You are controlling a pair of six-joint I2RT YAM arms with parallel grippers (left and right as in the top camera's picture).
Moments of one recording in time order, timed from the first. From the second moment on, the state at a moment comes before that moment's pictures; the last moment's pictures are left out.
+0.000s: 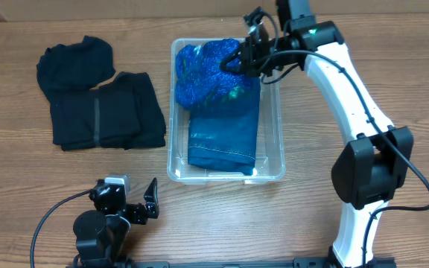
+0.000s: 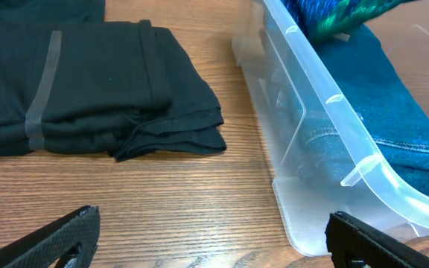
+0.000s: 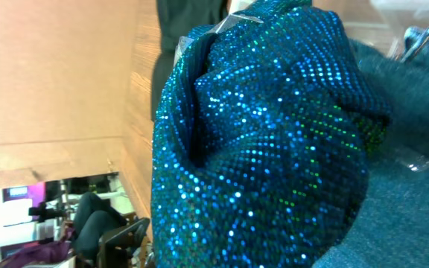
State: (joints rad) left arm 0.07 0.02 0.16 -0.57 0.25 -0.08; right arm 0.28 2.11 1.99 -0.93 -0.86 0.31
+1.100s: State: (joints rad) left arm 0.07 0.02 0.16 -0.57 0.25 -0.08; right arm 0.45 1.38 1.90 -1.59 -0.18 0.21
